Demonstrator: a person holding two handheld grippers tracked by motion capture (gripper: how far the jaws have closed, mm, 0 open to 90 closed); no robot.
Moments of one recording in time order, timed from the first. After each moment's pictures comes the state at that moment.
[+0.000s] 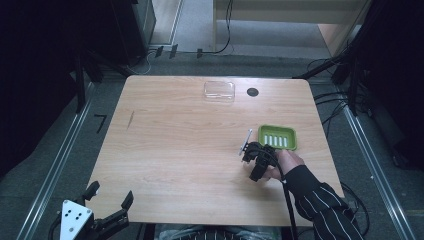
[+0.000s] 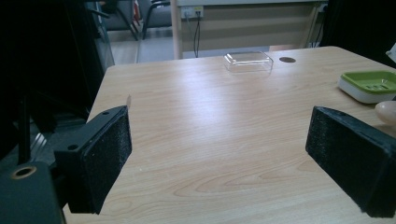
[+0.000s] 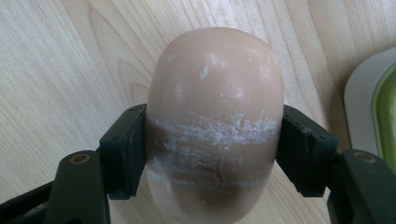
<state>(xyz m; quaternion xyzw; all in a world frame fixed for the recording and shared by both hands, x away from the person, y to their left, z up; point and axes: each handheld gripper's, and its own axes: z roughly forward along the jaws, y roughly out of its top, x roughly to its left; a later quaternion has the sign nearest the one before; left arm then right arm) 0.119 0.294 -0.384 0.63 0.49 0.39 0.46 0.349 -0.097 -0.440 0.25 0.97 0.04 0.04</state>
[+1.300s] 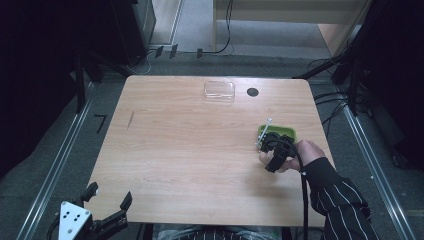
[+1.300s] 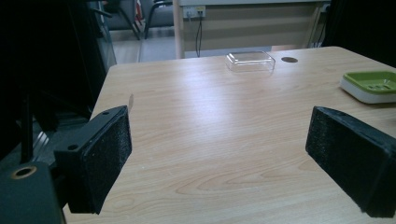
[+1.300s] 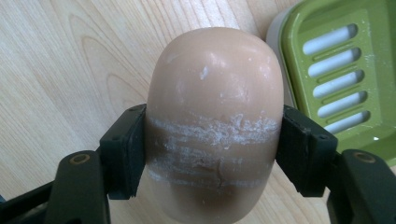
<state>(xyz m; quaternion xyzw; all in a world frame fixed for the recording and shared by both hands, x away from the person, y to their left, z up) 0.117 0.295 -0.384 0.63 0.50 0.39 0.45 0.362 -0.142 -0.412 0.25 0.96 0.04 0.05</state>
